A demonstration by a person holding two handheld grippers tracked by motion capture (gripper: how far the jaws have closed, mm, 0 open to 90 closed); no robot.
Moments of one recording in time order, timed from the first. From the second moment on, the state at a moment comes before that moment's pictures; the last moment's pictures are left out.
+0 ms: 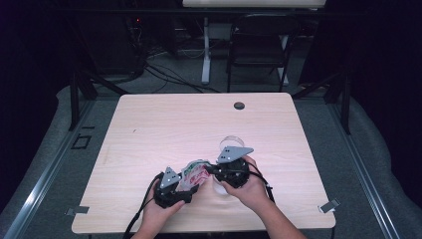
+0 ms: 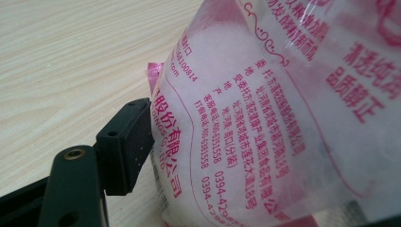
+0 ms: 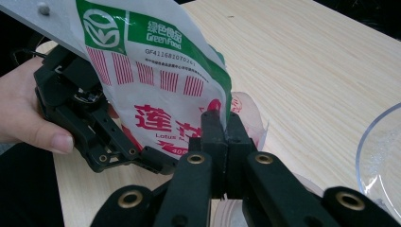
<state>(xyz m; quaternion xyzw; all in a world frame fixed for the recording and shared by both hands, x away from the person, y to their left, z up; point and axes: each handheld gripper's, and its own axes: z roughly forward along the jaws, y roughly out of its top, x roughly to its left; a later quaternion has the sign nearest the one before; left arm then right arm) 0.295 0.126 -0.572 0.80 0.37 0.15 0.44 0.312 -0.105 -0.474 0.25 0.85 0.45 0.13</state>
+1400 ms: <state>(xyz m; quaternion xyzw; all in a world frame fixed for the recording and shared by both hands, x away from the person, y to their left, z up) 0.307 0.114 -0.588 0.83 0.39 0.14 0.38 0.310 -0.106 -0.475 0.25 0.85 0.45 0.13</state>
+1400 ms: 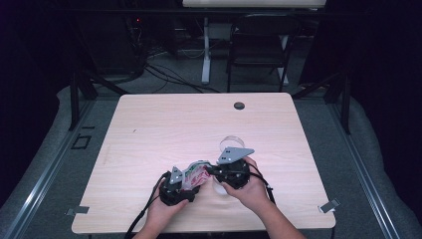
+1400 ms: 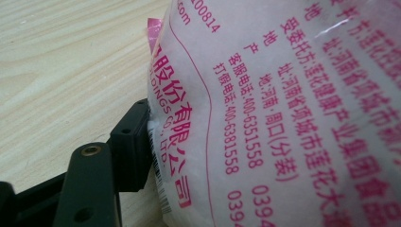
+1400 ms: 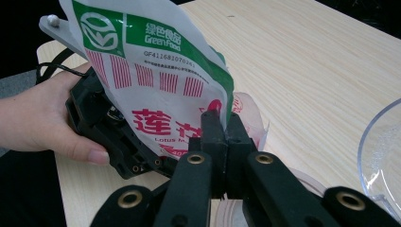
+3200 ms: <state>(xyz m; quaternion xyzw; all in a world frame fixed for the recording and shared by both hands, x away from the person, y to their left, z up) 0.297 0.118 -0.566 0.83 0.36 0.25 0.34 0.305 -0.109 -0.466 0.24 0.84 0.47 0.12</state>
